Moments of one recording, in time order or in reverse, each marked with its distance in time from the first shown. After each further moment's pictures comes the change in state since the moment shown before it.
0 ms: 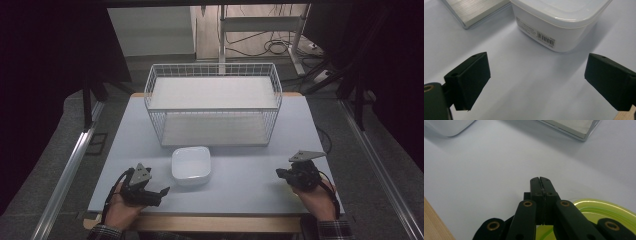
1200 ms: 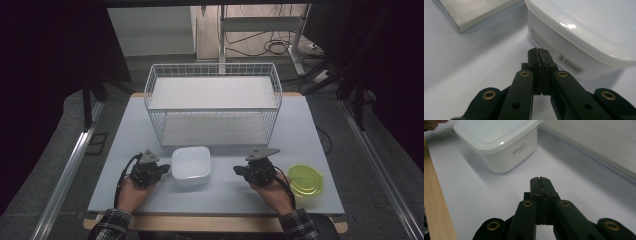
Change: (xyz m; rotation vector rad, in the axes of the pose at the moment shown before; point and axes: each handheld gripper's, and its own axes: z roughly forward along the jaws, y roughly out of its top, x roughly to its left) left arm 0.029 0.028 0.044 0.052 -0.053 -0.081; right arm 0.073 0.052 0.069 -0.101 0.187 -0.110
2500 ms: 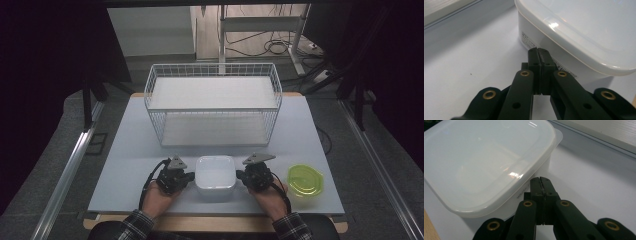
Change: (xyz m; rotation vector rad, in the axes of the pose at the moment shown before) left arm -0.066 0.024 0.025 0.016 -0.141 0.019; right arm 0.011 -0.014 0.009 0.061 -0.125 0.106
